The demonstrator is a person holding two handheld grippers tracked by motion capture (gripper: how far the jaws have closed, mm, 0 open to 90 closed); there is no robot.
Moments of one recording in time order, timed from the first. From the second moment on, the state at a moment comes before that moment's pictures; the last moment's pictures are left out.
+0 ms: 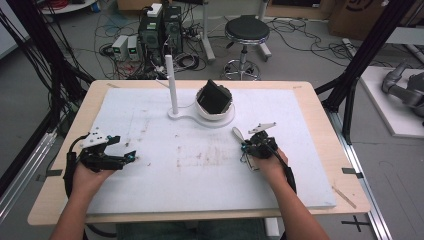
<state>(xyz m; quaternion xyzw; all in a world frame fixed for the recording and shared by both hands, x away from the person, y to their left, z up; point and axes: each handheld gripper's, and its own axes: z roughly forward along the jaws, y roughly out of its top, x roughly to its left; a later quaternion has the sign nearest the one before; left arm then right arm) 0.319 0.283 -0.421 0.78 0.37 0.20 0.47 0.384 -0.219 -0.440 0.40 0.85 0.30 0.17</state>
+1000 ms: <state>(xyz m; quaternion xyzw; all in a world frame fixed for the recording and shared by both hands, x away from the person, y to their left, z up) 0.318 0.286 -0.421 0.77 0.37 0.20 0.47 0.368 -0.212 -0.393 0.37 0.79 0.45 0.17</state>
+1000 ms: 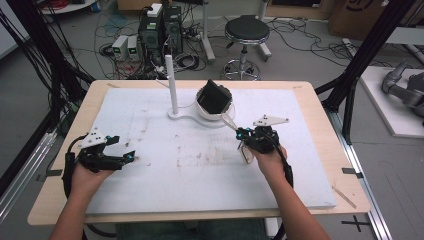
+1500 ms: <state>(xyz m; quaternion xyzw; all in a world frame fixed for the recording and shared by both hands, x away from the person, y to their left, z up) 0.317 0.287 -0.421 0.77 0.38 0.20 0.47 0.376 -0.179 -0.351 0.33 0.79 0.48 0.20</state>
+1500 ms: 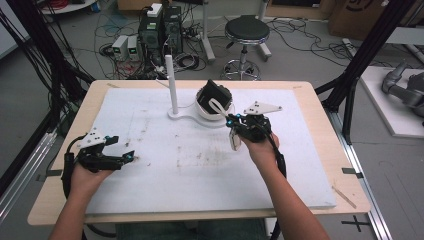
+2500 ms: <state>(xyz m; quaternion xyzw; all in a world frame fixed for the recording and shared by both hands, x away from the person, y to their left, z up) 0.317 0.288 -0.421 0.77 0.38 0.20 0.47 0.419 -0.080 -0.295 0.26 0.80 0.48 0.24</state>
